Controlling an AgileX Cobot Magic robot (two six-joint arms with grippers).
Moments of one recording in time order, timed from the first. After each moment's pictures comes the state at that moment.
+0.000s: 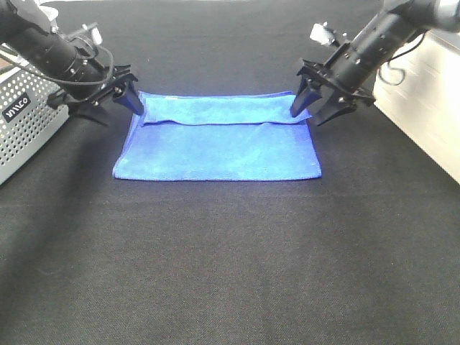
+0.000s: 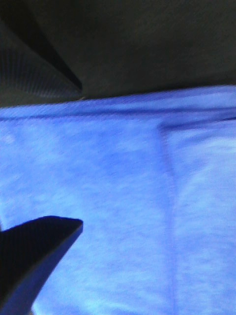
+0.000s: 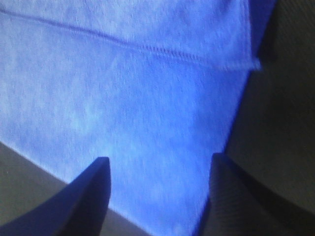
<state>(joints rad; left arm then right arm) -0.11 2.30 -1.79 -0.55 0.83 0.17 0.09 2.42 -2.04 0.57 1.14 -0.25</state>
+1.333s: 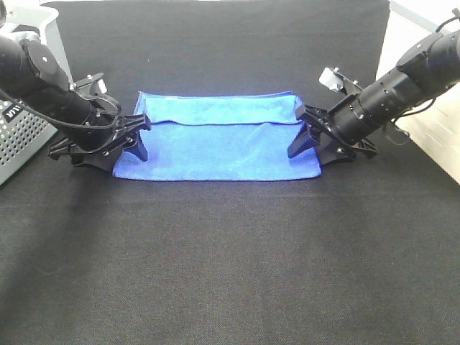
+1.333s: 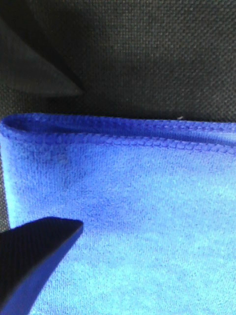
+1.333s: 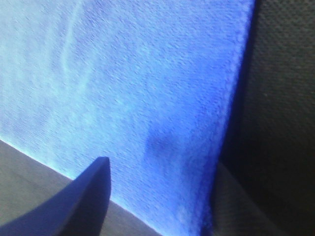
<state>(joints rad) -0.19 2.21 -1.40 -0.51 0.50 0.04 0.09 2.26 -1.44 0.88 0.74 -0.52</state>
